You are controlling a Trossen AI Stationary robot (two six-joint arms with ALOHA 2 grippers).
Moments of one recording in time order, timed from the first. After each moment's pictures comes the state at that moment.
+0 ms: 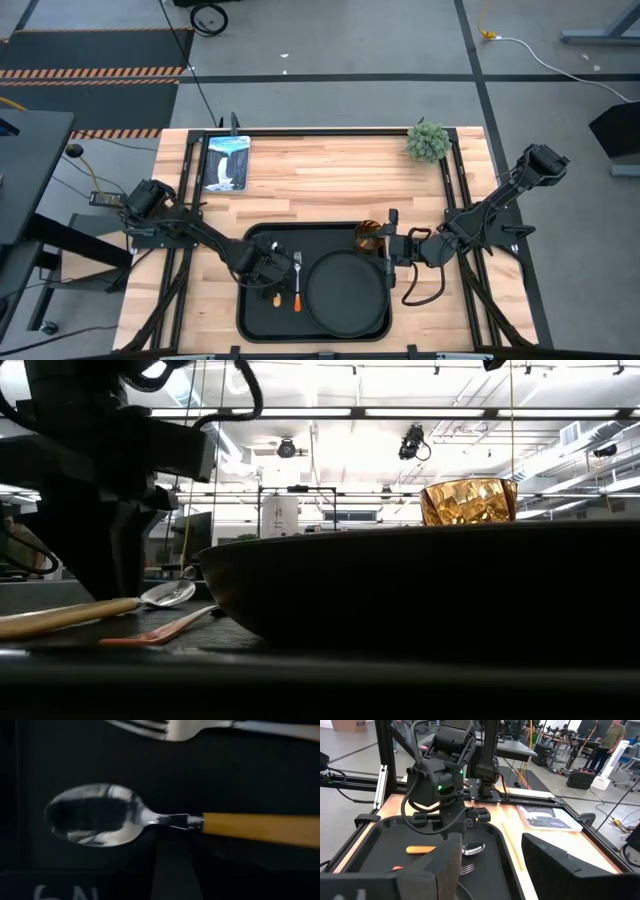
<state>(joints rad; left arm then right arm) -0.50 1.77 1.02 -0.64 -0.22 -0.58 0.61 1.26 0.74 0.27 0.74 0.01</state>
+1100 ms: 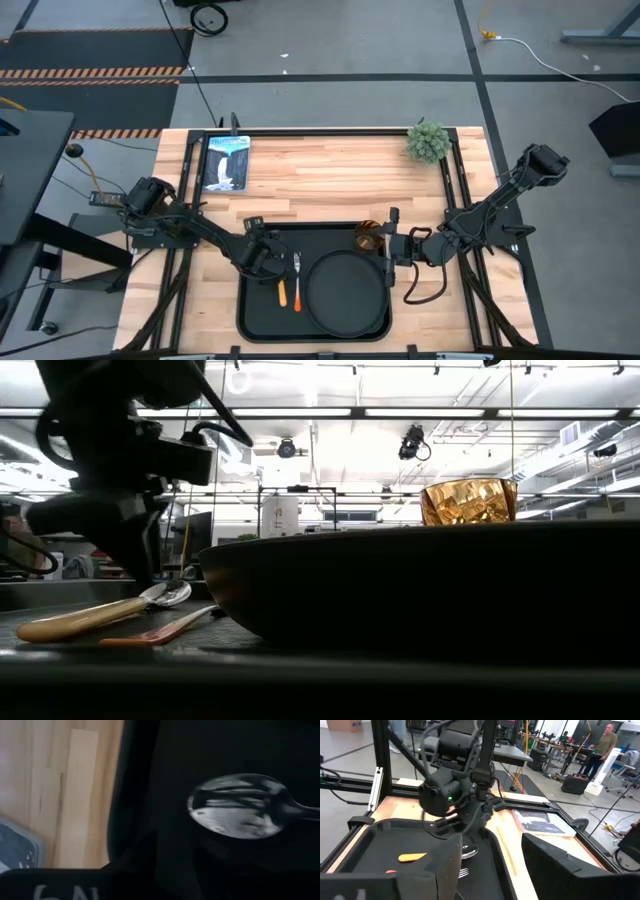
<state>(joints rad) -0.44 1.75 1.02 -0.86 -0.49 -0.64 0.61 1.26 0.74 0.30 0.76 -0.04</state>
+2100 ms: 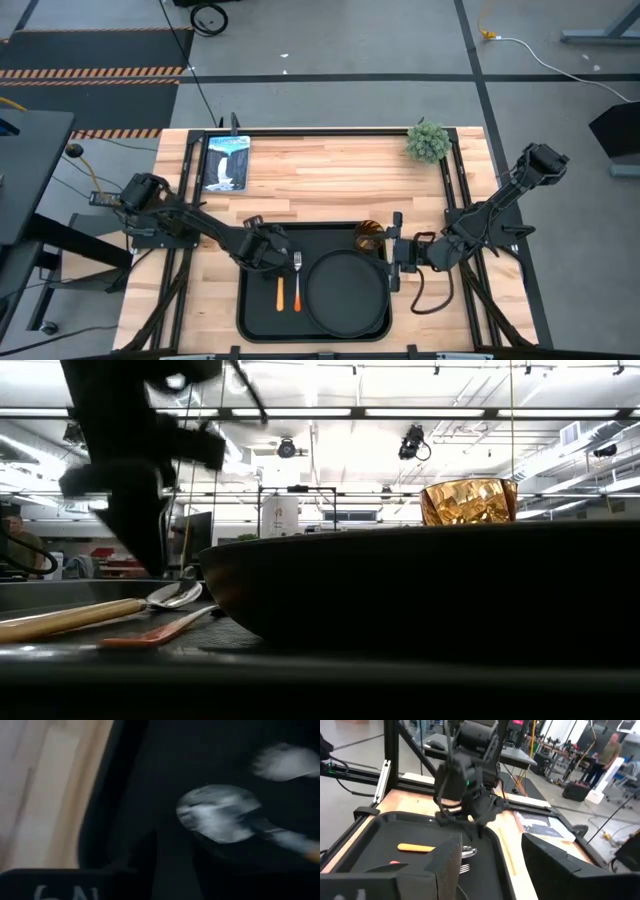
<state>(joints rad) -0.41 1.69 1.02 -0.79 -0.38 -0.73 0.66 1.24 0.74 0.27 0.78 -0.08</state>
